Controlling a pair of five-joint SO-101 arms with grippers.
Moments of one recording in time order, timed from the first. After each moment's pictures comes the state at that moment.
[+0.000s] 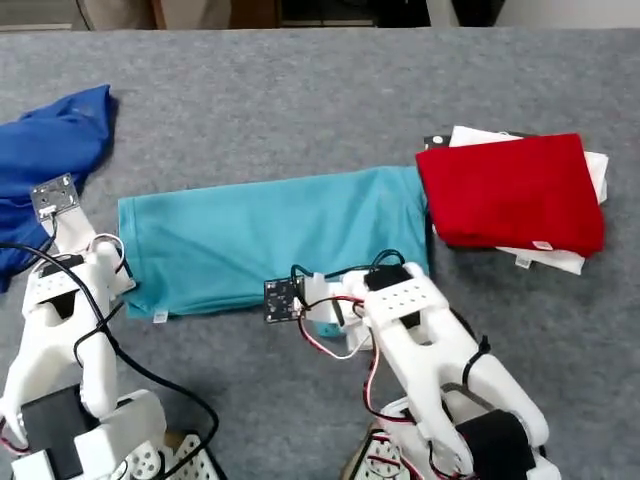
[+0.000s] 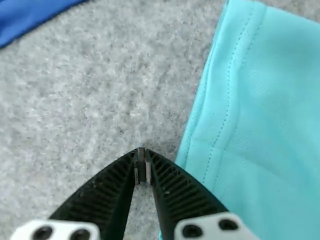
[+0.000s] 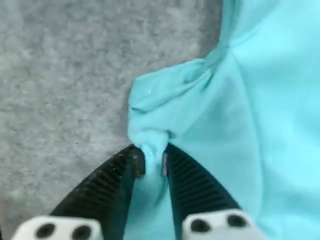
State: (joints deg) left arm -25.9 -16.4 57.6 31.3 -5.9; right arm -23.5 -22.5 64.4 51.5 65.1
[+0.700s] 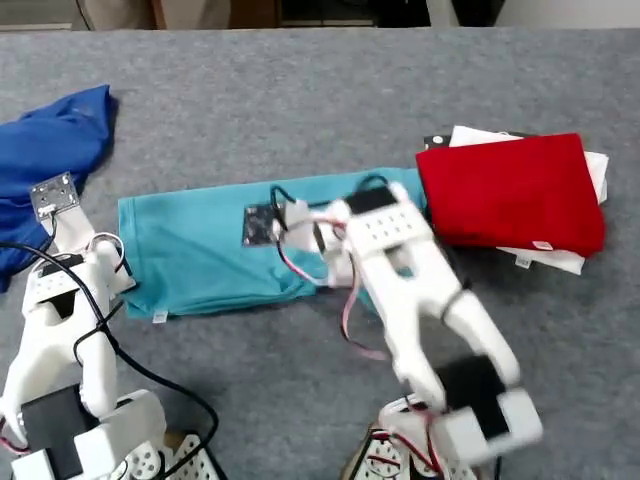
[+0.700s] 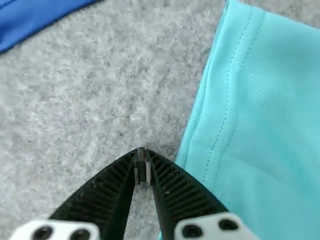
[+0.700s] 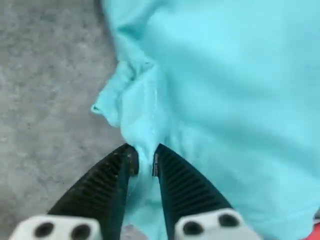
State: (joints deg) left arm -25.9 -16.2 57.4 30.8 -5.9; right arm -23.5 -1.7 24.6 70.1 61.0
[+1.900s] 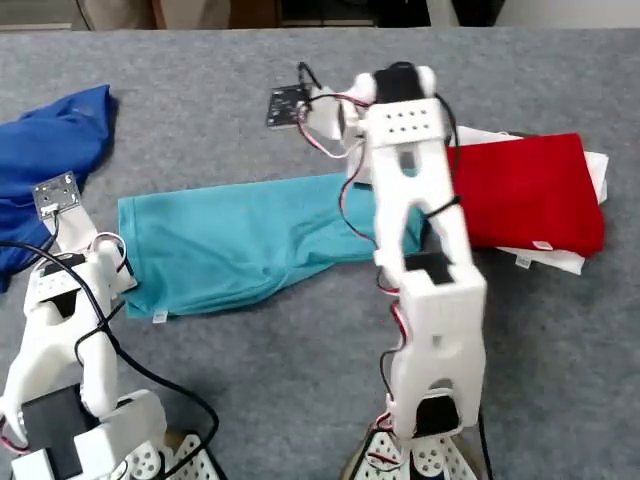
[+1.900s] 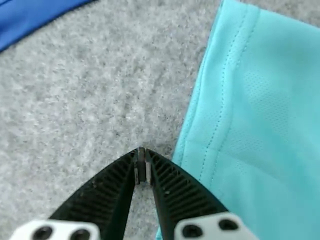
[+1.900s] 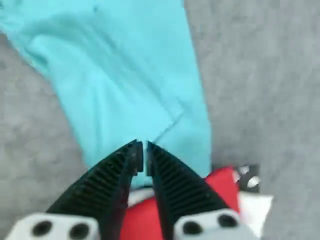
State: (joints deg) left arm -25.5 -16.2 57.4 30.8 -5.9; right arm -12.6 32.5 -41.5 101.1 62.6
